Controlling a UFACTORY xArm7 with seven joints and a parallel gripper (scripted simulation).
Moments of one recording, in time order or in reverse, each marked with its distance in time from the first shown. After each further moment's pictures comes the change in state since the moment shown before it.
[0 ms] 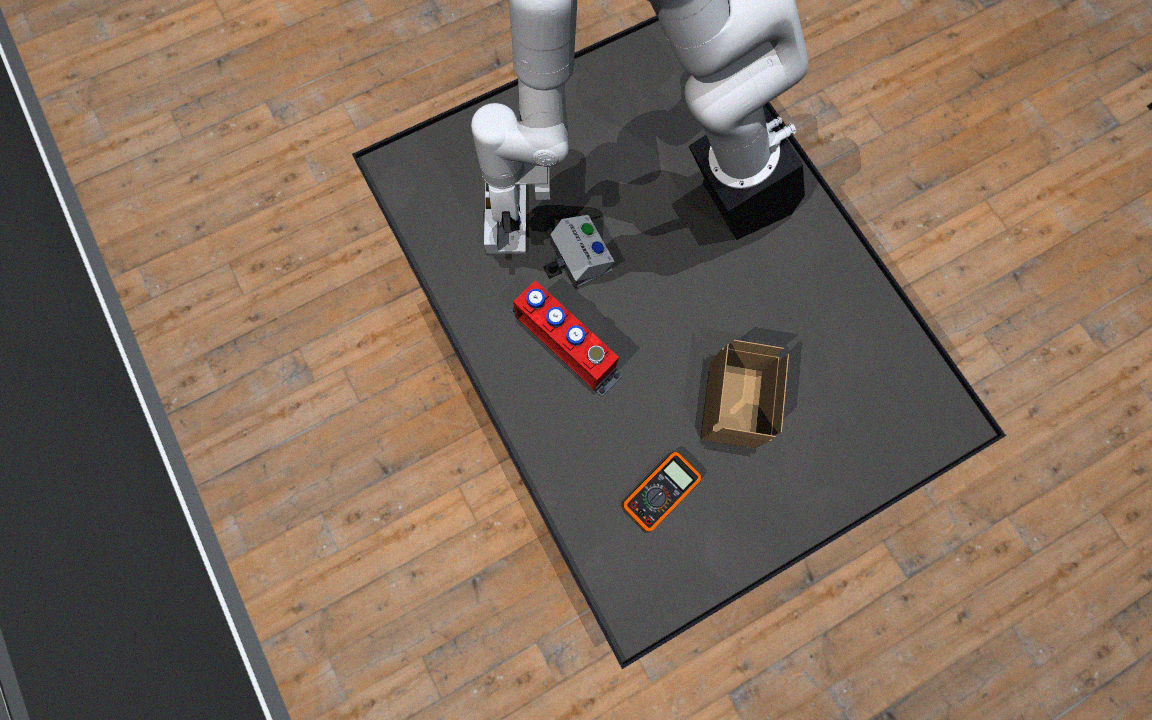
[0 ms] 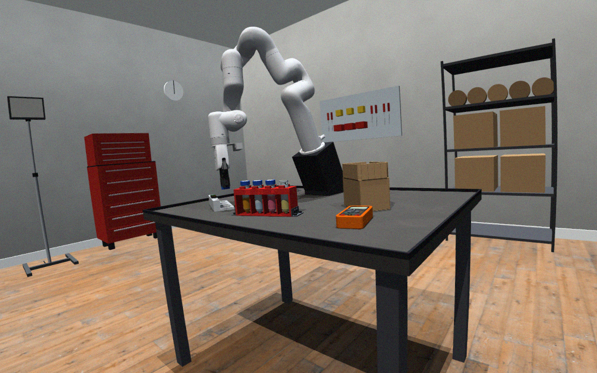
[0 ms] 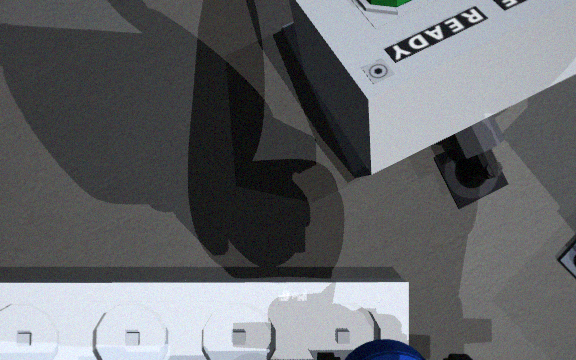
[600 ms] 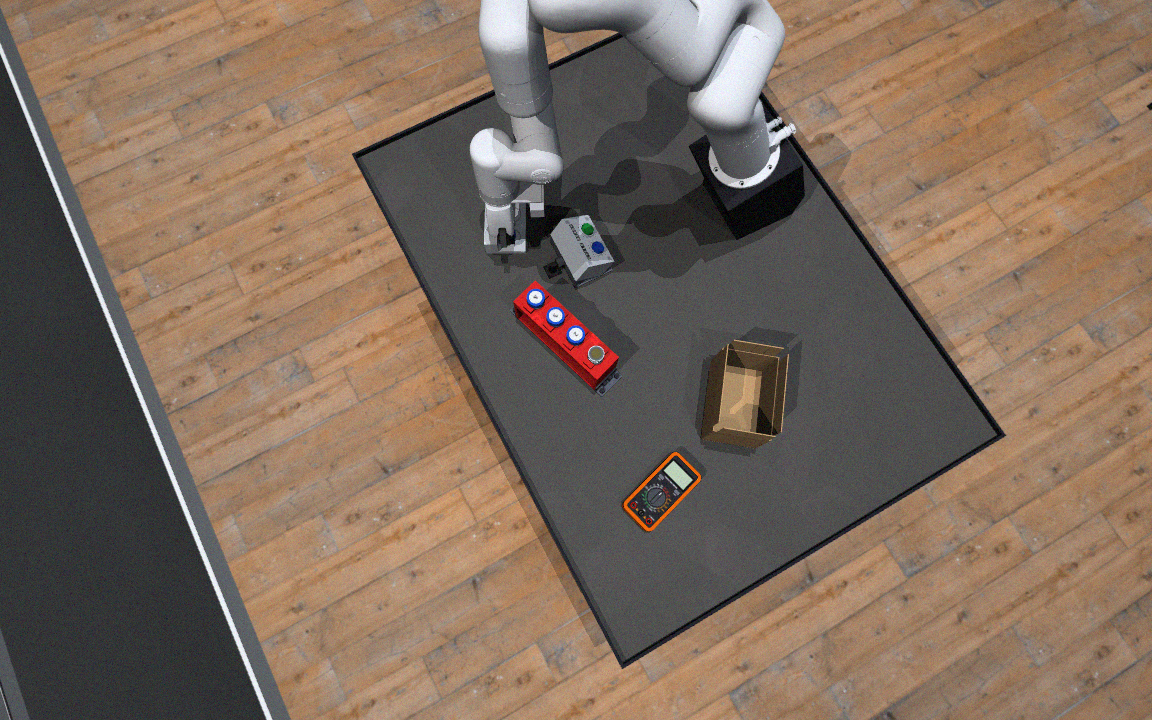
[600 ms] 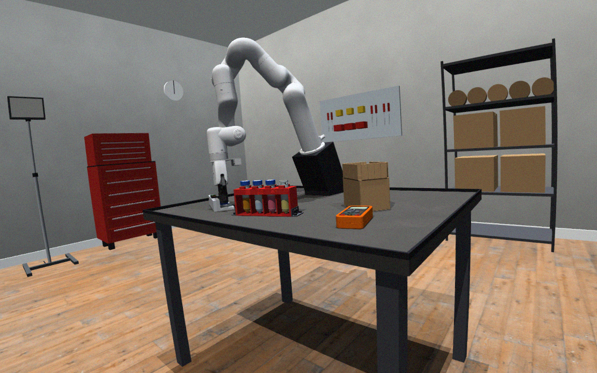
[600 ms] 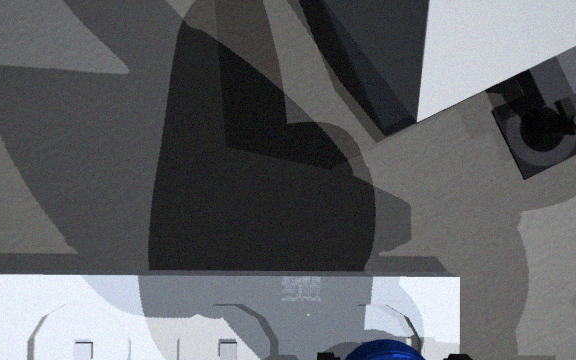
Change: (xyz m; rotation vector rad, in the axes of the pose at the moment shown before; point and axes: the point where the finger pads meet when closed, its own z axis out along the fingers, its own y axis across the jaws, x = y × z) arm -0.014 -0.003 0.062 0.007 -0.009 -0.006
